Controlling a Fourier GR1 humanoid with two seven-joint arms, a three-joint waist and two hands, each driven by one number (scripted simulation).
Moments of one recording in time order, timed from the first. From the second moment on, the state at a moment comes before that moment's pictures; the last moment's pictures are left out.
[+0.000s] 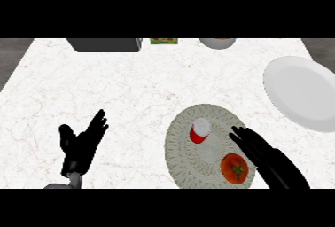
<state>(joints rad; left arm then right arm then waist) 0.00 0.18 -0.16 -1.40 0.20 0.13 0.18 0.20 -0.28 0.23 -1.82 0.92 0.15 -0.22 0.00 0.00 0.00</state>
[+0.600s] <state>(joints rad) 0.01 0.14 -0.14 -1.41 0.16 0.11 0.20 0.14 -0.25 0.29 -1.69 1.06 0.12 -0.23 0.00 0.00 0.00</state>
